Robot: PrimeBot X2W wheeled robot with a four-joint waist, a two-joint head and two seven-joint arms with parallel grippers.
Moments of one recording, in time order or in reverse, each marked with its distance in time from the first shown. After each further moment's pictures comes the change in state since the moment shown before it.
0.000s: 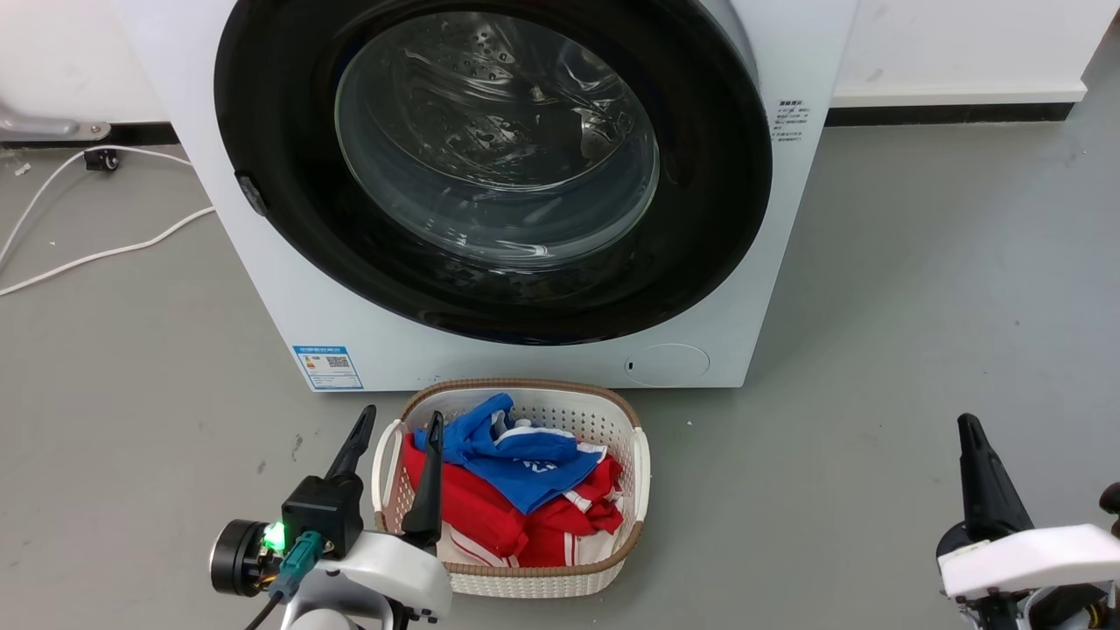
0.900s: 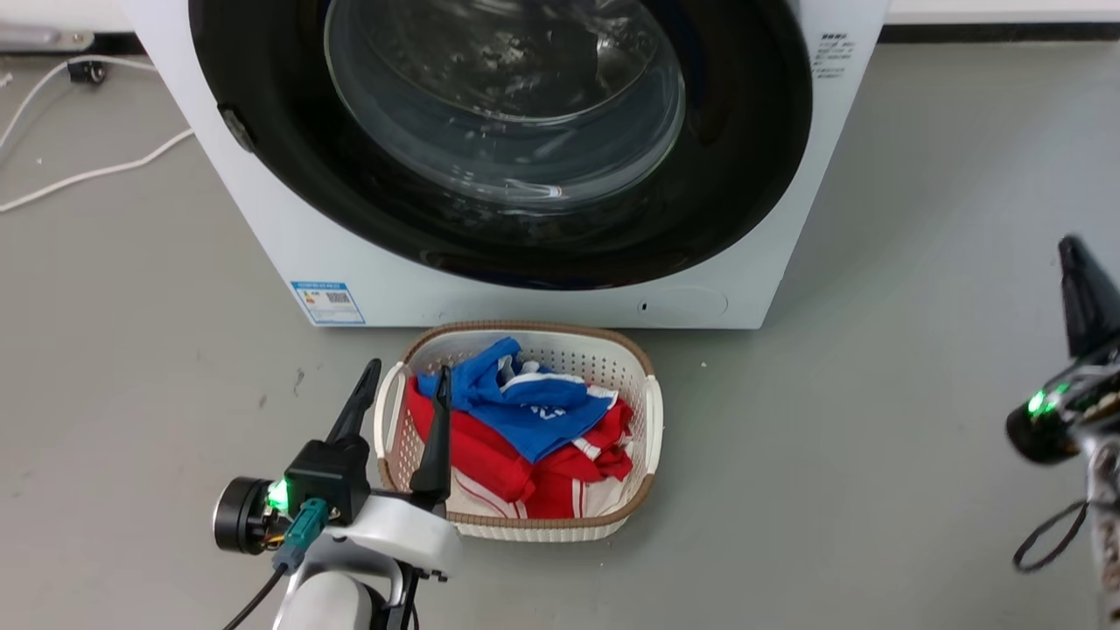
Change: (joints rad) left arm -0.048 -0.017 -0.002 -0.036 0.018 0.007 0.000; right arm -0.483 -0.146 -0.165 0.469 1.211 0.000 0.325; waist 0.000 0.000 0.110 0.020
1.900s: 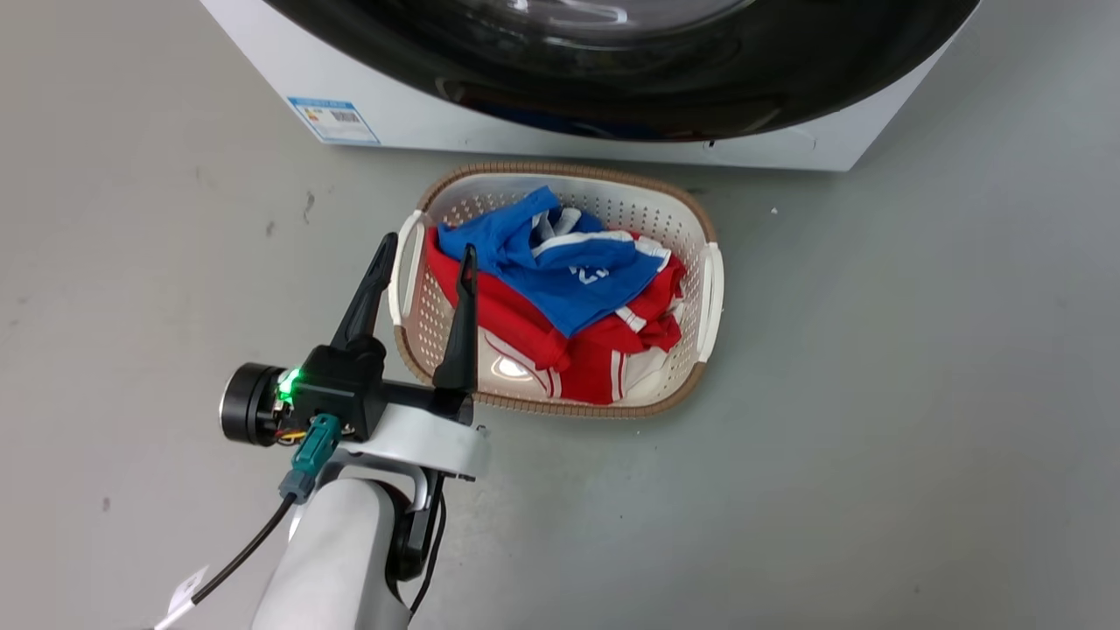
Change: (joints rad) left arm -0.166 -0.018 -0.043 -0.081 0.006 0.034 0.000; right arm -0.989 -0.173 0.443 0.624 -0.198 0.000 0.310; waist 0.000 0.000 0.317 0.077
